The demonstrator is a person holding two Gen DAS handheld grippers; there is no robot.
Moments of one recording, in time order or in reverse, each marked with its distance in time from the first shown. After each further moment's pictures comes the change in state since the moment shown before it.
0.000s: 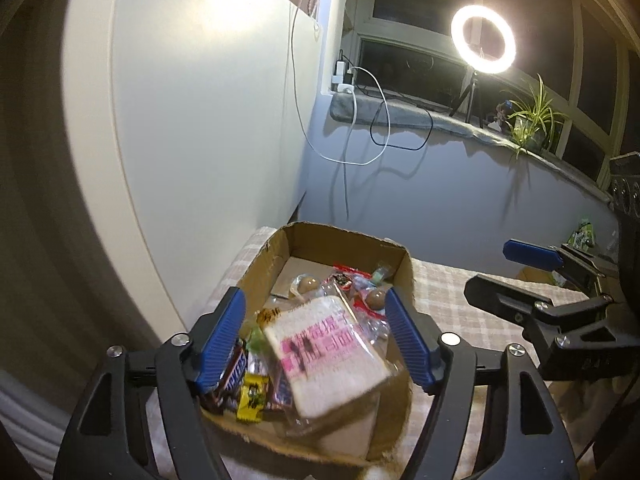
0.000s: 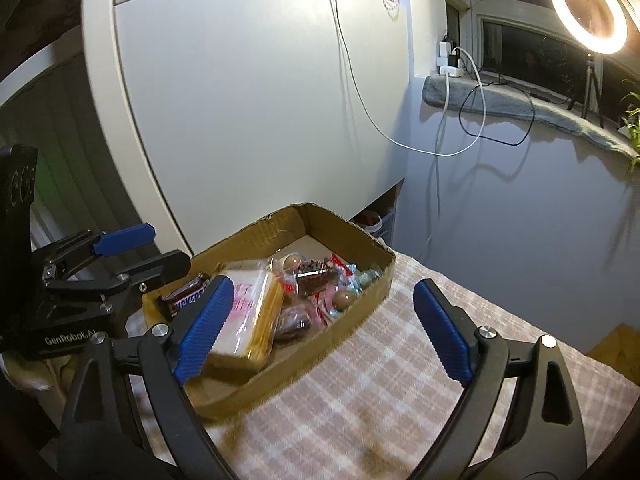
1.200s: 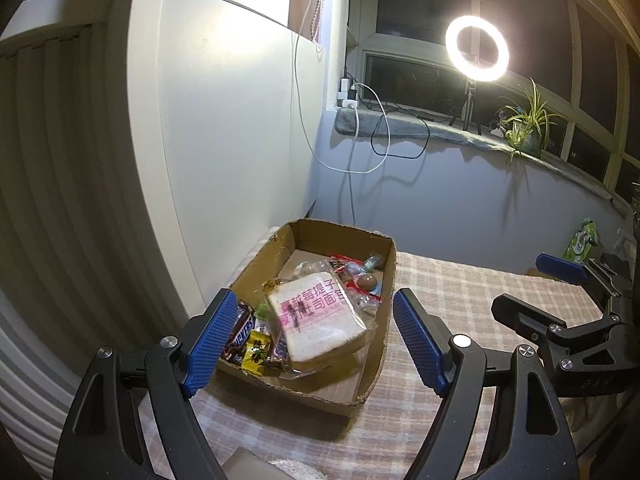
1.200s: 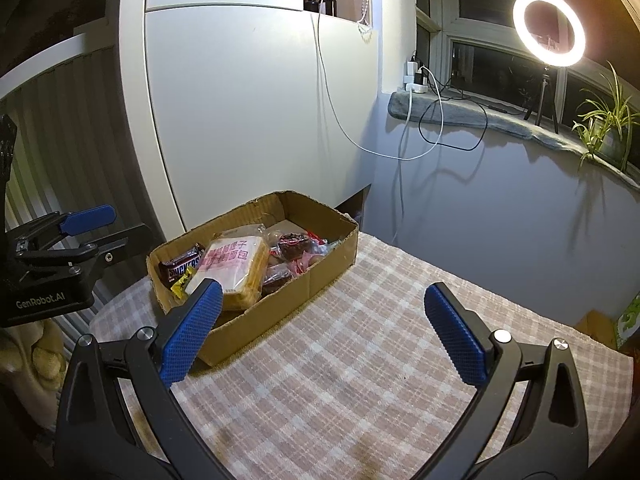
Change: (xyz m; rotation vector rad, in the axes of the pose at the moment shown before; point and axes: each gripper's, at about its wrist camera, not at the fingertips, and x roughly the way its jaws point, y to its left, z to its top) left arm -0.052 -0.027 -0.026 0.008 -0.056 0.069; right arm -0.069 0.008 -0.049 -0.008 -0.061 -0.112
